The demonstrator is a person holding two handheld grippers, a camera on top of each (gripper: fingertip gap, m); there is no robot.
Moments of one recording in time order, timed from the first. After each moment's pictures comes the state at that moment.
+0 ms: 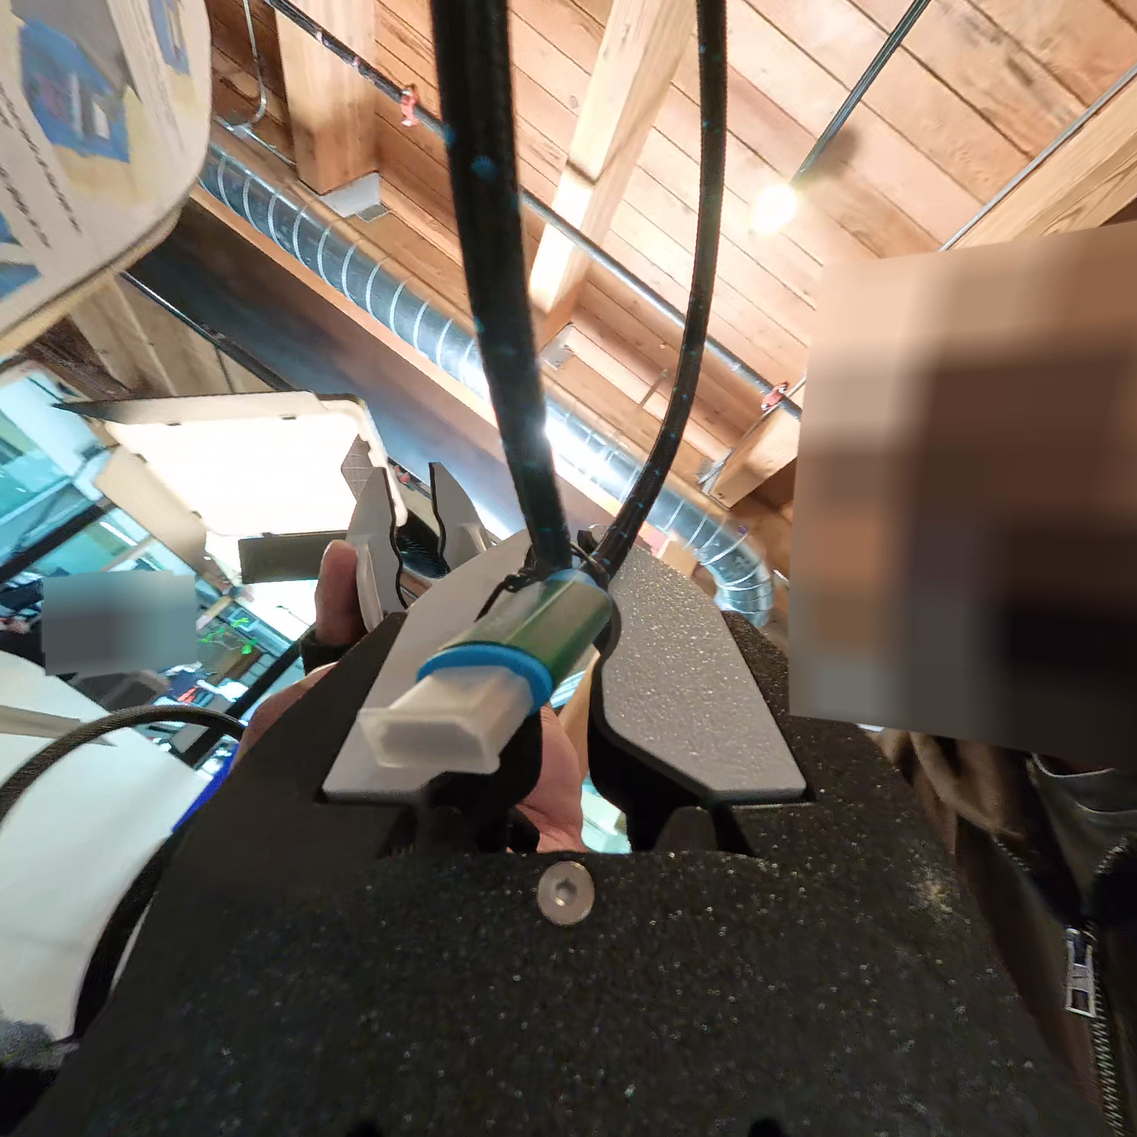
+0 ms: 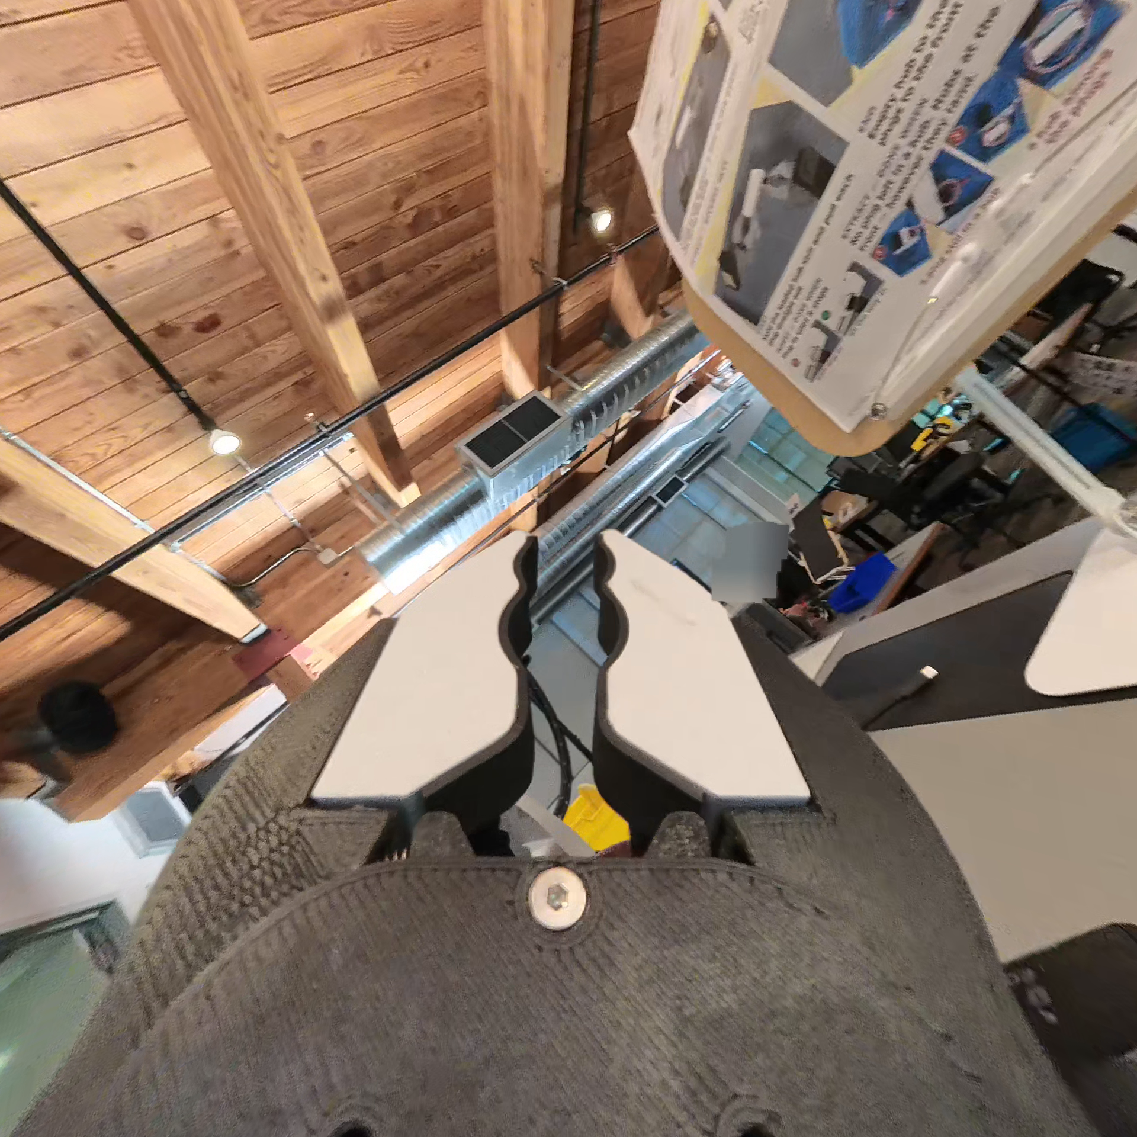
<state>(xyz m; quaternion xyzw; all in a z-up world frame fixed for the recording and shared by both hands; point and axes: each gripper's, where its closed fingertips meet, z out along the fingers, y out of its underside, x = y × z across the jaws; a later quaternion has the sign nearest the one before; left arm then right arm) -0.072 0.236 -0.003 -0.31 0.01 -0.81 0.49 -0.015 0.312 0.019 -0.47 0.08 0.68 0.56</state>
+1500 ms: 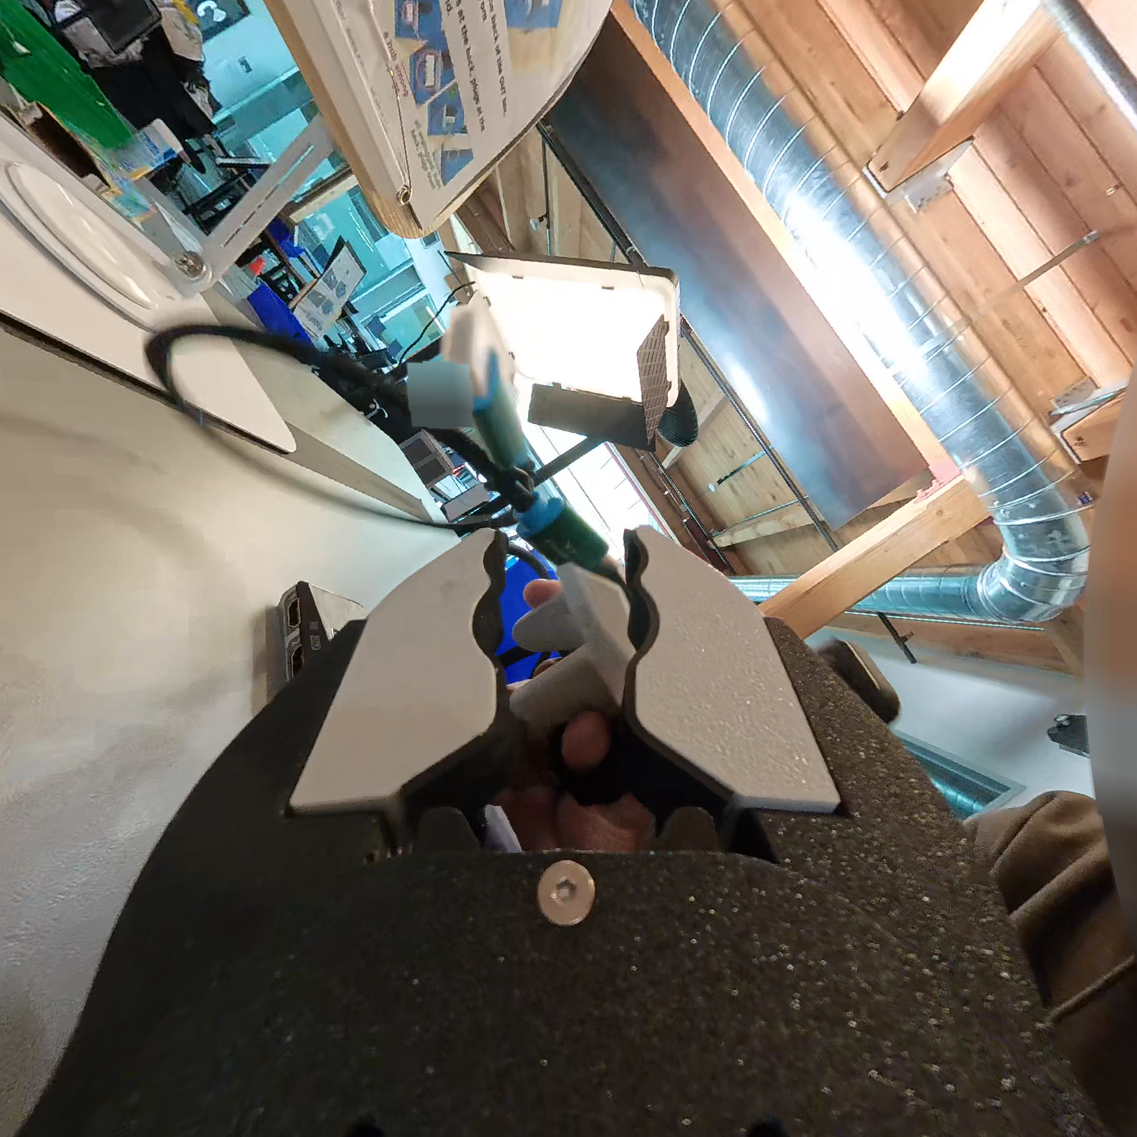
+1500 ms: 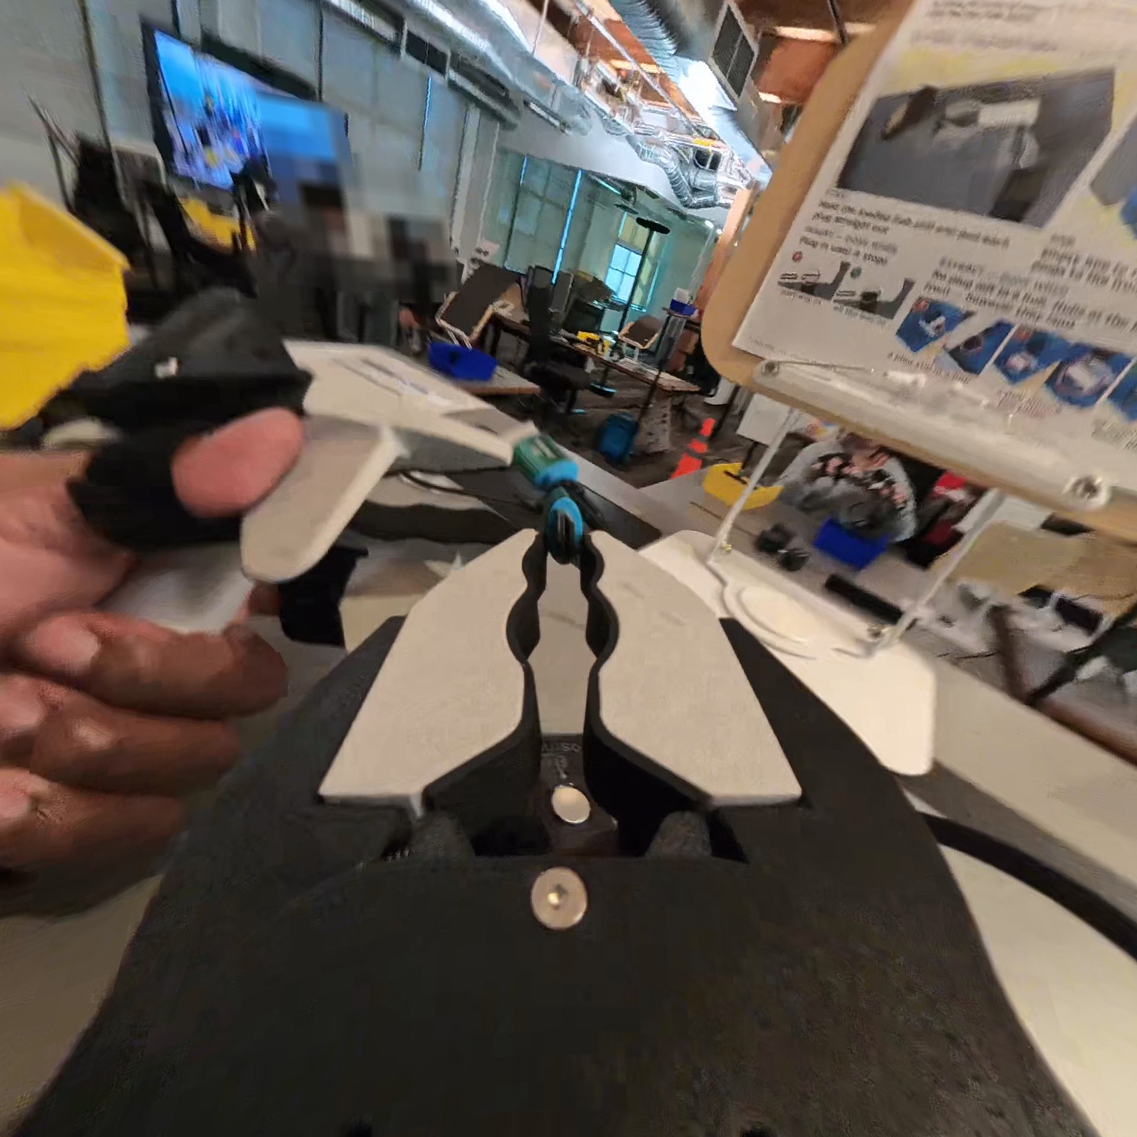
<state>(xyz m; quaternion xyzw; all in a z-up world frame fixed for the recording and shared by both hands) -0.092 0.305 -0.075 -0.58 -0.02 -0.70 0.41 -0.079 0.308 -0.078 -0.62 -0.34 0.13 0.70</state>
